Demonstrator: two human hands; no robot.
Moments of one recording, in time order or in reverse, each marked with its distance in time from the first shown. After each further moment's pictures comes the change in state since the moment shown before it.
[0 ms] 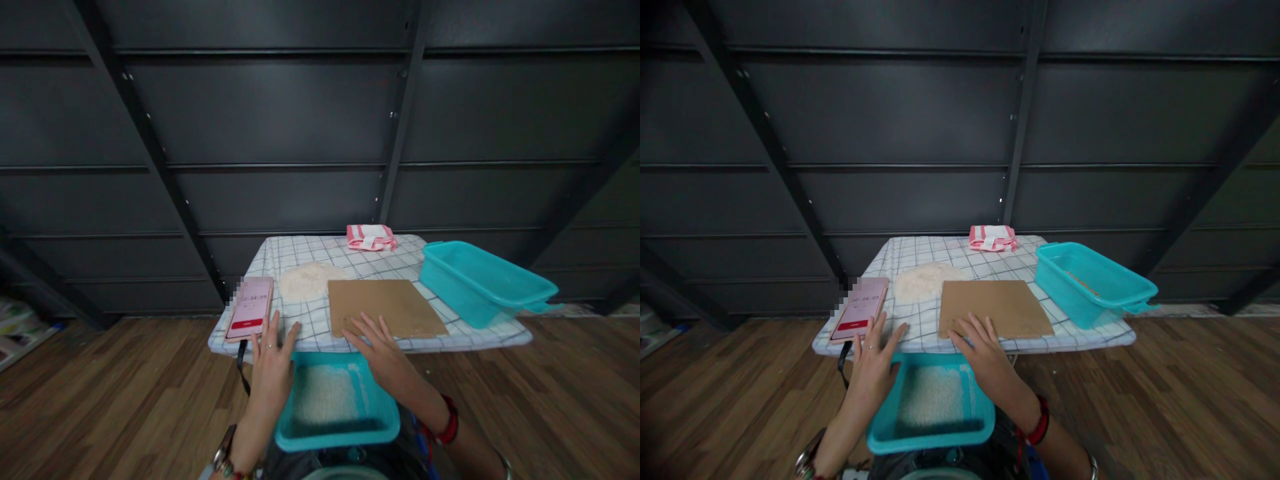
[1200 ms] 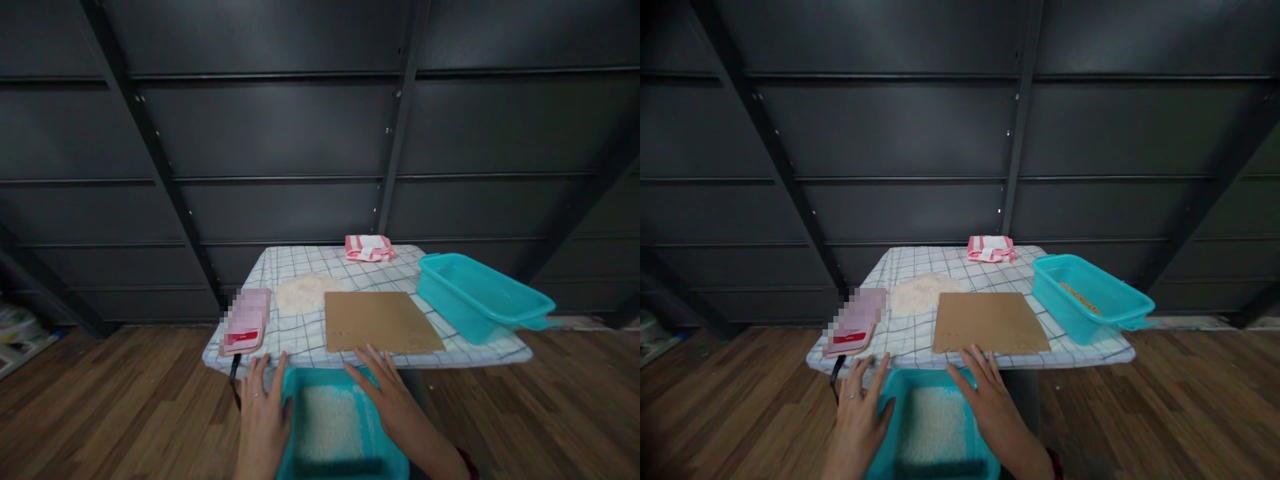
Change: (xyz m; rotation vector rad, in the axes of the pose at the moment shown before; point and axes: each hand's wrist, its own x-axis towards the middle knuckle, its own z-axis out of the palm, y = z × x) left_hand -0.034 0.013 -0.001 0.026 0.178 -0.005; right_hand -0.034 -0.004 -0.003 0.000 -0.064 -0.008
